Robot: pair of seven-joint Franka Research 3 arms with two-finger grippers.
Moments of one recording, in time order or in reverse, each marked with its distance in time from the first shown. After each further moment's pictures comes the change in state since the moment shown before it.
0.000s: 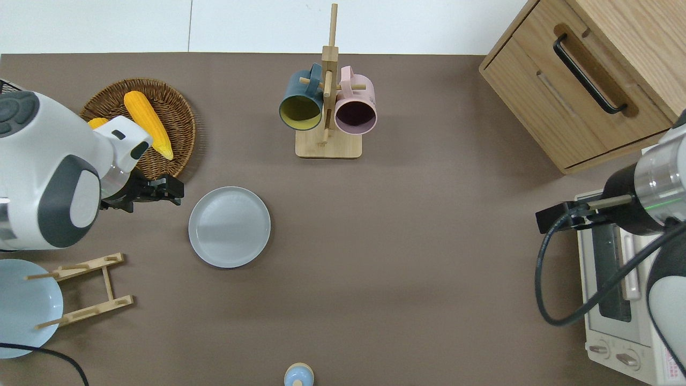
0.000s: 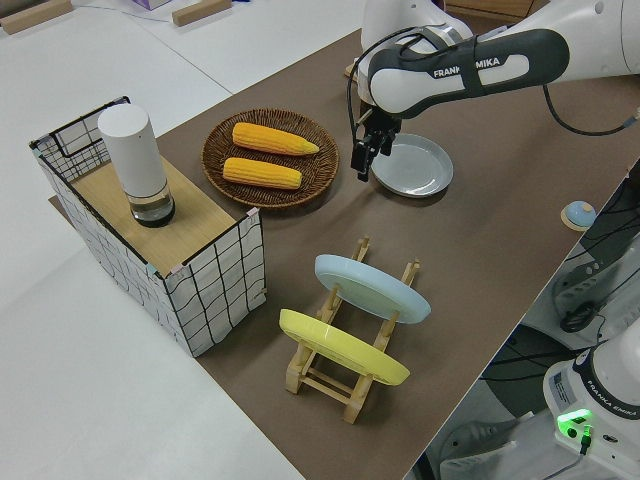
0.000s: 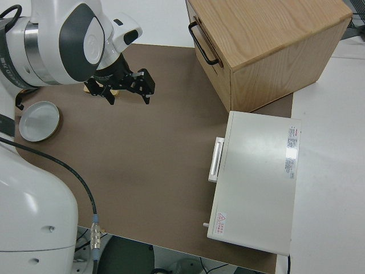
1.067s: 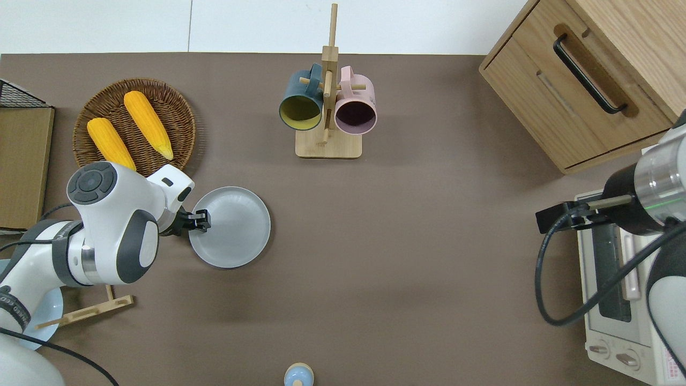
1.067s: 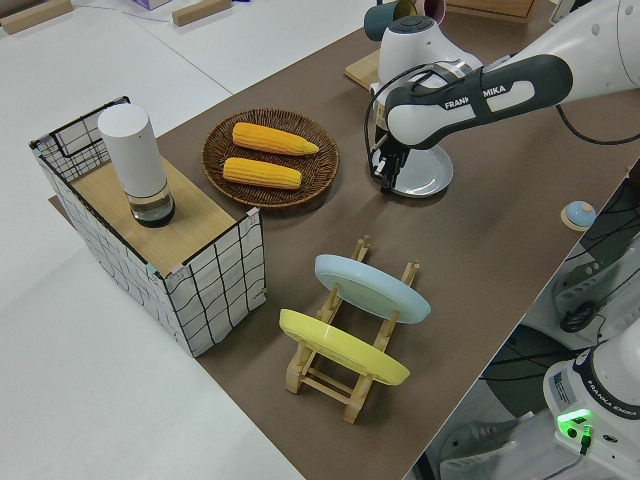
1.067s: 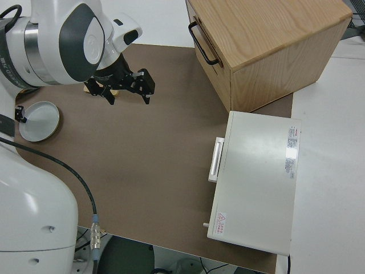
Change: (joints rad) left arm -0.028 -0.020 -0.005 -0.125 -0.034 0.107 0.000; right arm 0.000 0.000 0.000 0.000 0.000 0.000 0.000
